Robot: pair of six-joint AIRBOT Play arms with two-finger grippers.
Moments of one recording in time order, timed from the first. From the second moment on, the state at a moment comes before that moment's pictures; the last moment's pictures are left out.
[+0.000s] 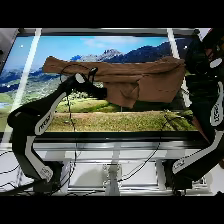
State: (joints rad) left arm -0.34 -1.89 1.44 0.91 -0.90 -1.29; right arm -0.38 -1.85 1.73 -1.14 0.78 1.55
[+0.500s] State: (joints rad) left arm -0.10 -1.62 1.45 0.92 -0.86 -1.25; right arm -0.38 -1.66 1.73 -1.27 0.85 1.55
